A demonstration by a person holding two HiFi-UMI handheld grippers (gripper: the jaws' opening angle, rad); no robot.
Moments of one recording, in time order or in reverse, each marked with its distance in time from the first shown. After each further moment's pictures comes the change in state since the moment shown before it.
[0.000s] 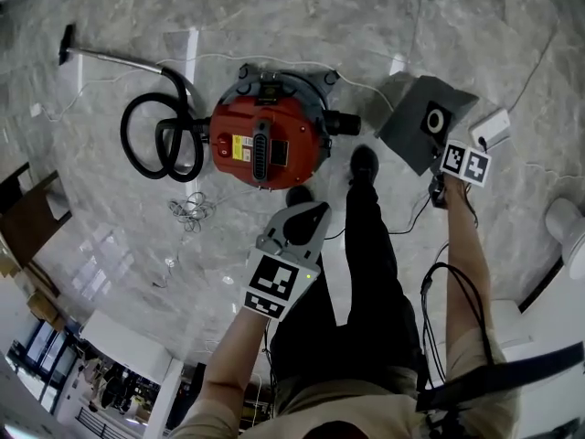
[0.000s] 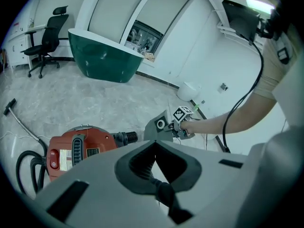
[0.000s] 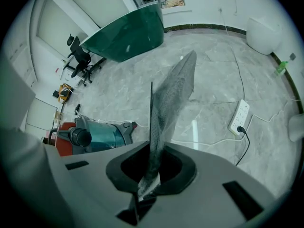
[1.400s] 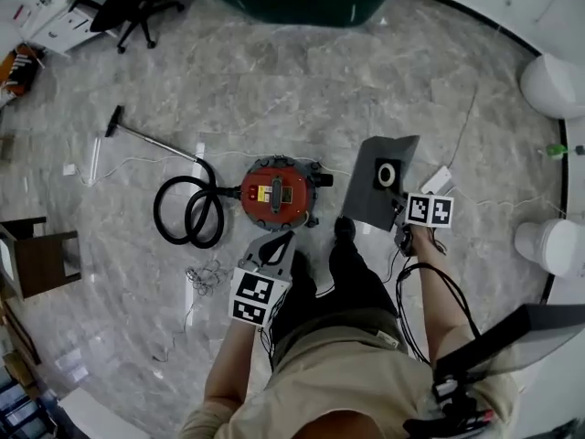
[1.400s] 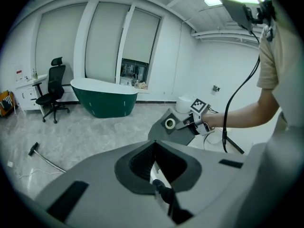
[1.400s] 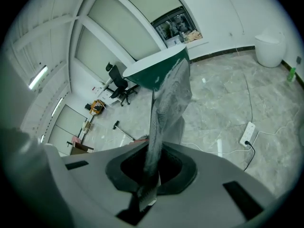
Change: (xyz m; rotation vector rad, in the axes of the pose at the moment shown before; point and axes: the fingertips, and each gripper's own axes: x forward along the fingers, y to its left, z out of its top) left arm -0.243 -0.107 0.076 0.234 -0.227 0.149; right arm -0.321 0.196 -0.003 -0.097 -0.251 0.286
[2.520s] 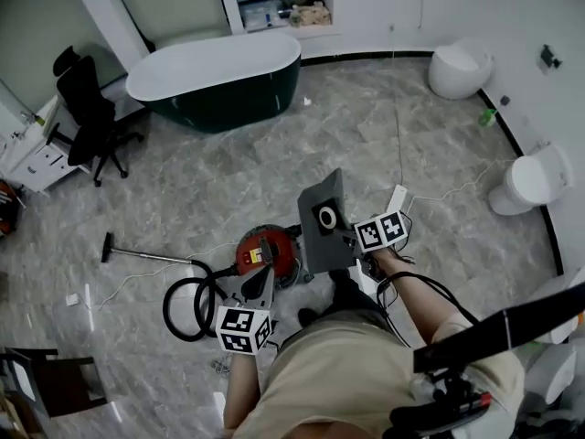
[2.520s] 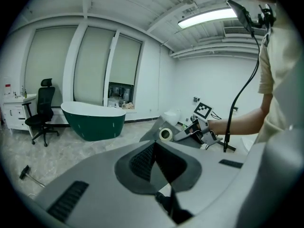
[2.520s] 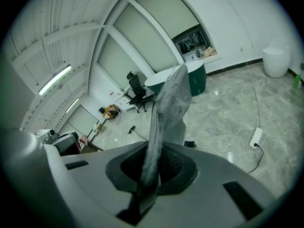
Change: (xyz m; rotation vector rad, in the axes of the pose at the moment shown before) left arm -0.141 -0.038 0.010 0.170 -0.238 -0.132; right arm -0.110 0.176 -0.087 -0.116 -0.159 0.109
